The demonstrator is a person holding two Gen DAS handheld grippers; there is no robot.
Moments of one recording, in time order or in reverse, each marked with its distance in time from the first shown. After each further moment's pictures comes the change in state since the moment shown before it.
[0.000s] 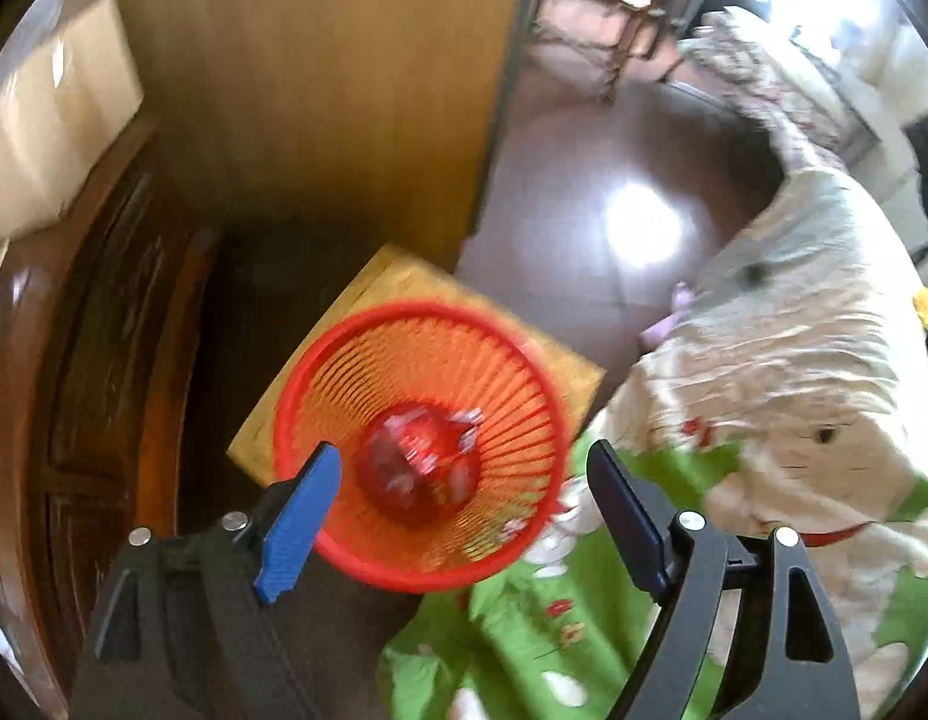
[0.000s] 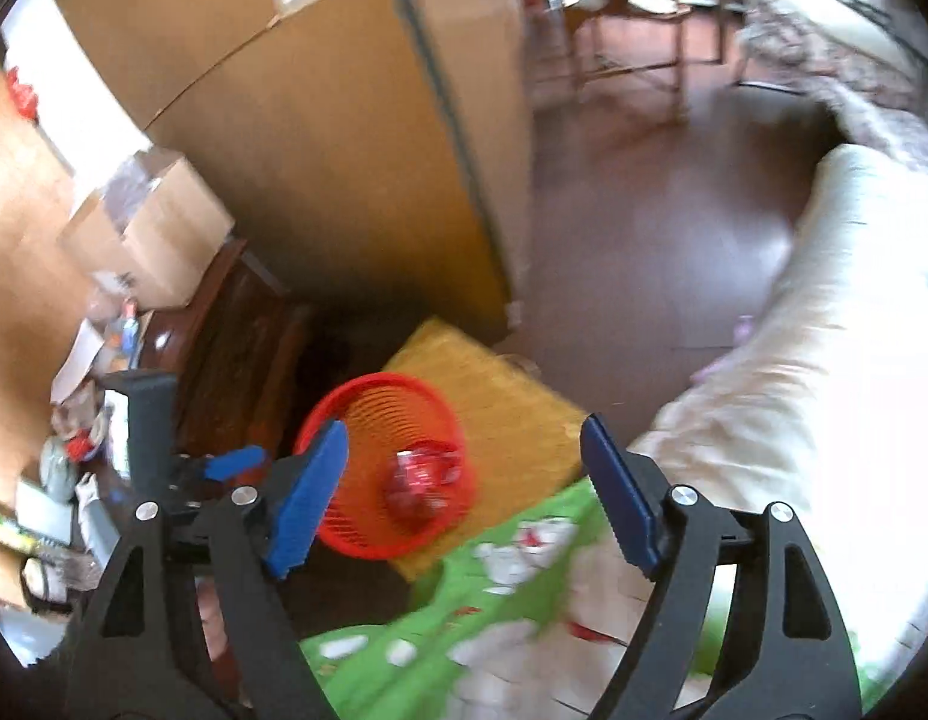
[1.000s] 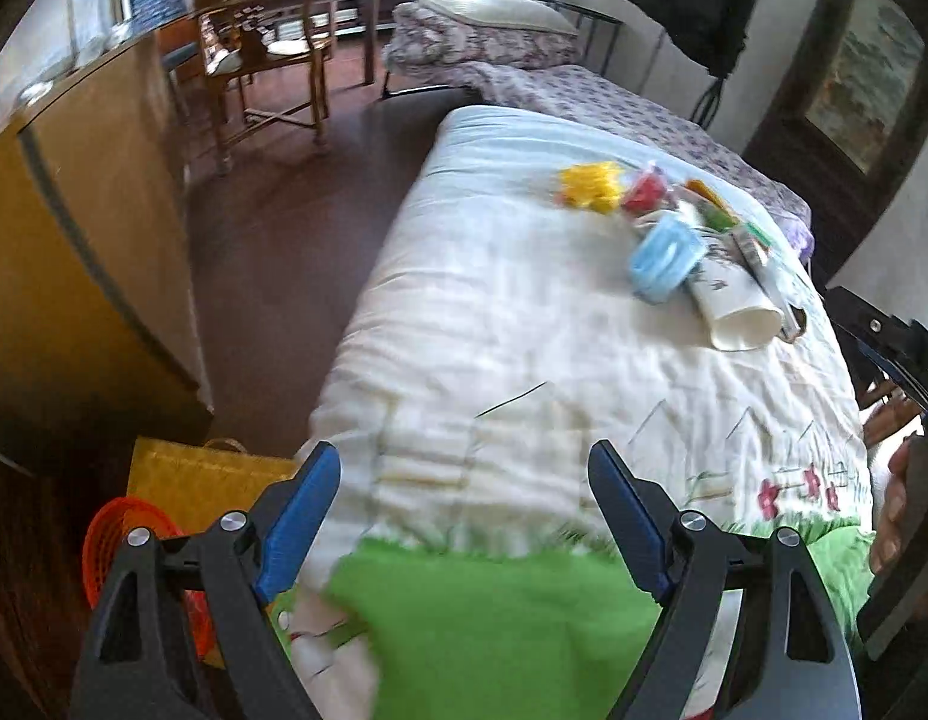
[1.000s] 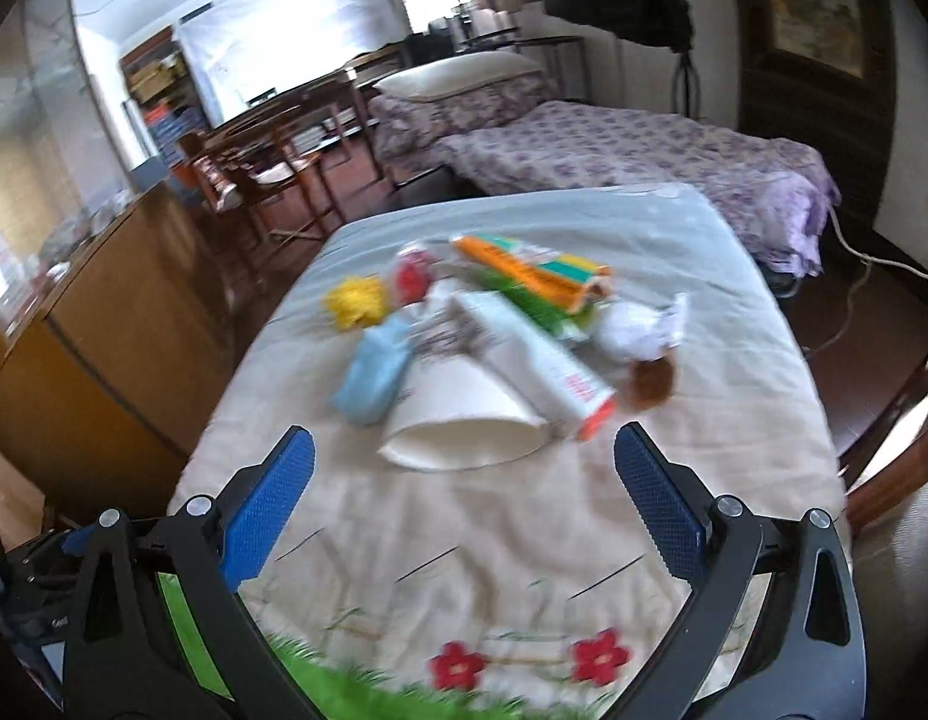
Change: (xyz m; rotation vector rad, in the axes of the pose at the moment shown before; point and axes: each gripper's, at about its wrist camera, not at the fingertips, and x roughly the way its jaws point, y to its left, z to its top) left arm -0.040 -0.342 -0.022 0.498 -0.088 -0.237; right arm -0.174 -0.311 -0.110 0.506 -0.368 -0.446
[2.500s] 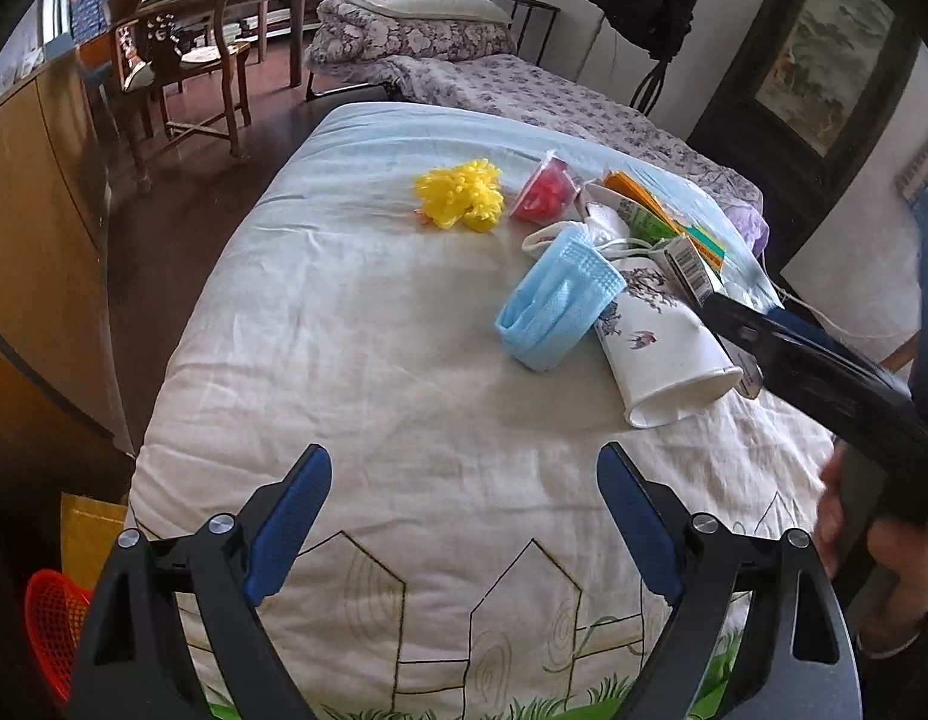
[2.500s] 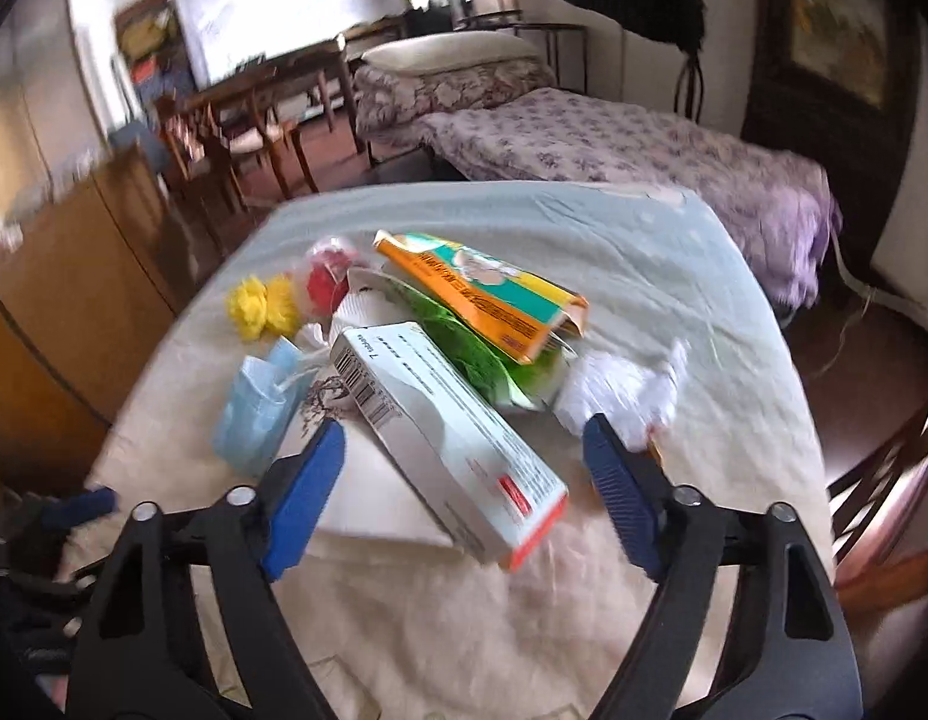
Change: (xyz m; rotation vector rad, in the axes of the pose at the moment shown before) left arm 0.066 -0.060 0.041 0.059 0.009 -0.135; right arm 0.082 -0.004 0.028 -0.141 0.072 -0.084
